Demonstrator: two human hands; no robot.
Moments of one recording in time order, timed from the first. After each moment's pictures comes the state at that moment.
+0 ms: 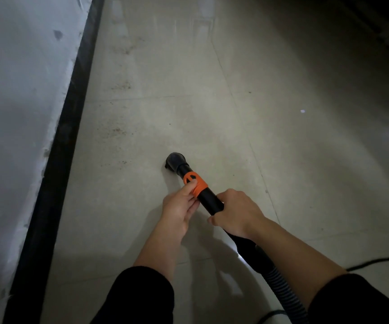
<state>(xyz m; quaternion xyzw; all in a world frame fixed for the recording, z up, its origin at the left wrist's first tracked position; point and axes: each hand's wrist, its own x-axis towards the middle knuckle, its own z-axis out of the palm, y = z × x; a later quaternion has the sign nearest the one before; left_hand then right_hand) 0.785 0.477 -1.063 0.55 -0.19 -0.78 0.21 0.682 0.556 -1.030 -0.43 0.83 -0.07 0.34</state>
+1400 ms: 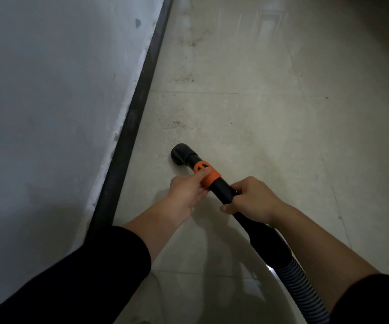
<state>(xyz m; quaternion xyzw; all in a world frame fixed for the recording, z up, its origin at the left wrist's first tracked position) 0.870 0.392 -1.058 0.60 -0.24 -0.71 0.26 0.737 0.455 -1.030 -0.48 0.75 -0.09 0.44</state>
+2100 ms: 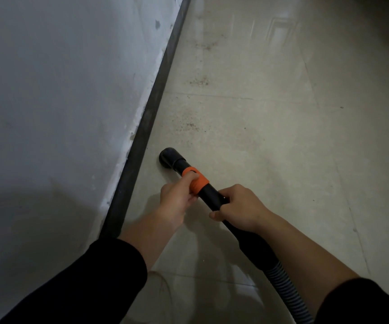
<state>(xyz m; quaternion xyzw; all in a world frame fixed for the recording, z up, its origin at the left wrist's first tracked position) 0.917 0.381 -1.076 0.64 -0.21 -0.67 0.32 0.785 0.436 -1.040 -0.53 0.73 -0.08 0.44</state>
